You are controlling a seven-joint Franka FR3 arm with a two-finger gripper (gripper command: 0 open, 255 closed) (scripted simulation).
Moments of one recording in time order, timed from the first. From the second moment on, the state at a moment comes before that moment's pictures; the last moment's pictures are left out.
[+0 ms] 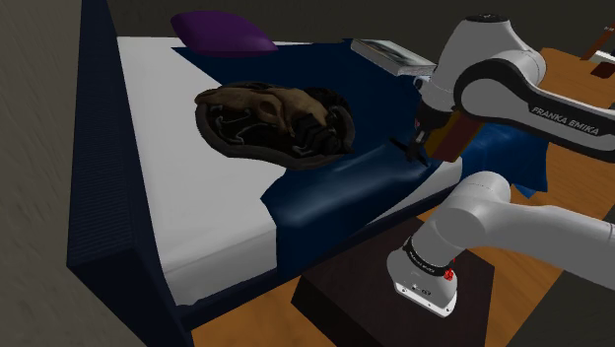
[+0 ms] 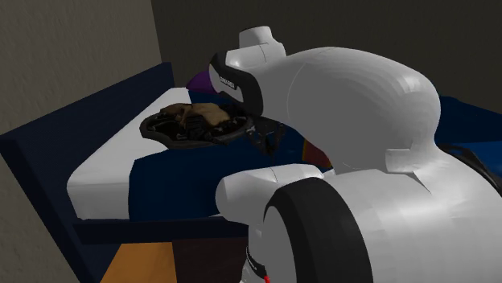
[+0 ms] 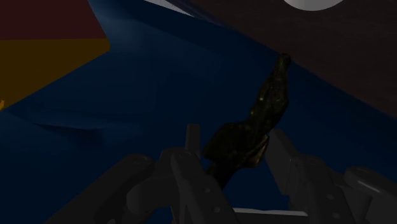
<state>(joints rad) -0.17 -1.25 -0.06 -2.83 -0.21 1.58 -0.25</state>
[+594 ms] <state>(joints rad) -0.17 -1.20 -0.05 -2.70 -0.20 1.50 -0.26</state>
